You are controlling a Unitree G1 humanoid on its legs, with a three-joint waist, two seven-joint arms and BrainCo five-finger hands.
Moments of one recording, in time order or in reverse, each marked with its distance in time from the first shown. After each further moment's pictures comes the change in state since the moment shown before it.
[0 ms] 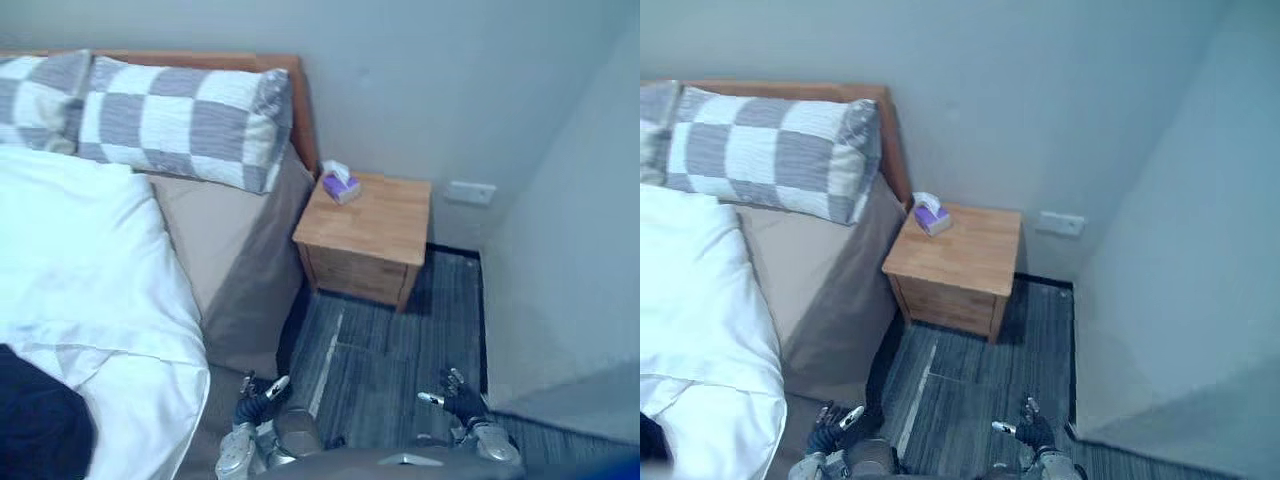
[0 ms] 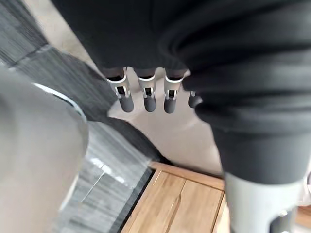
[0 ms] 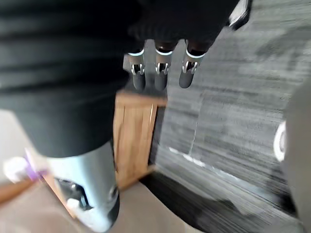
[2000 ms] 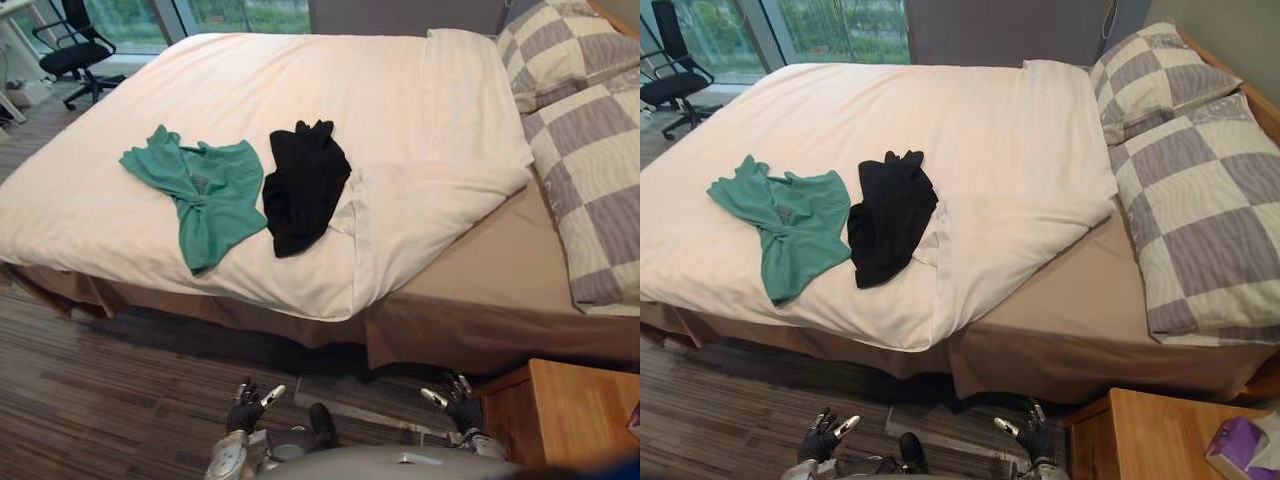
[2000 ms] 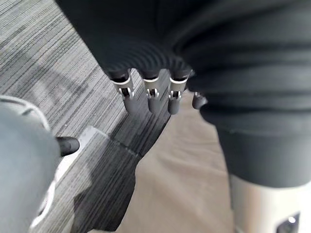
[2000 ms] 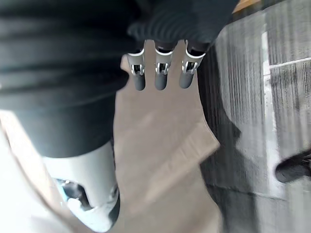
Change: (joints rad) left arm 0.004 0.020 0.053 0.057 0.076 0.057 -0.037; right arm 0.081 0.050 -0.015 -0.063 0.260 -0.080 -0.086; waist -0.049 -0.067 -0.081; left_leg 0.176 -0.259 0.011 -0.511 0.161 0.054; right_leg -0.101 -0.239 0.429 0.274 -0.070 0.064
